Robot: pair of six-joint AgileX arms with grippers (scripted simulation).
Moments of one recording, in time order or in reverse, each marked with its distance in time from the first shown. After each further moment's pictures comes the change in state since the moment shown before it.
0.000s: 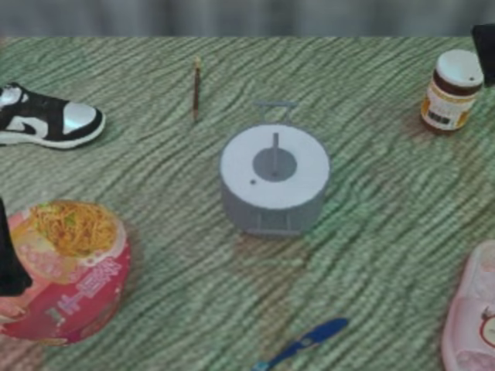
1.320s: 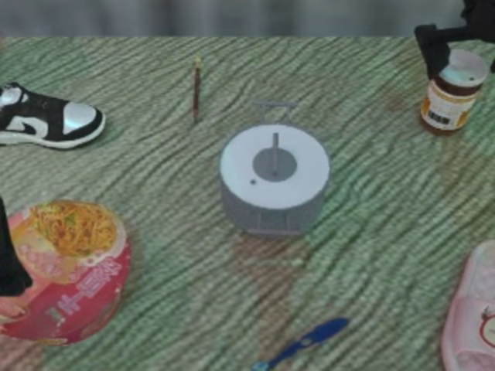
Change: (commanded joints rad) left arm 0.000 0.000 0.000 0.000 0.000 0.000; right arm 0.019 0.753 1.026 -0.341 -0.036 -0.041
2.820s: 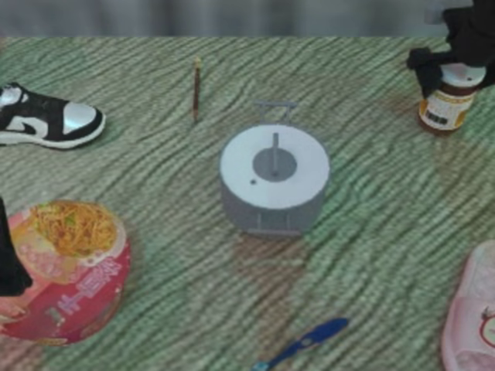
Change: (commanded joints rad) left arm 0.000 0.000 0.000 0.000 0.000 0.000; right arm 0.008 -0.013 -0.221 0.204 -0.001 0.001
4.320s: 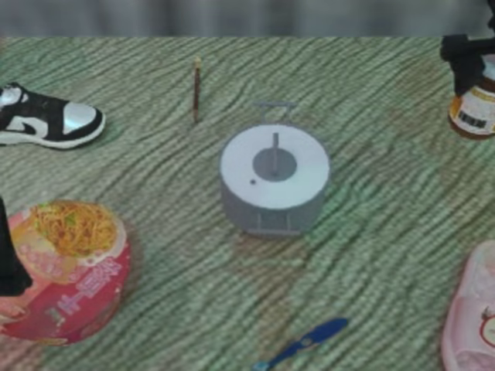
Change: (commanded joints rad) left arm 0.000 0.000 0.000 0.000 0.000 0.000; right arm 0.023 -0.588 -0.671 0.081 -0.005 0.015
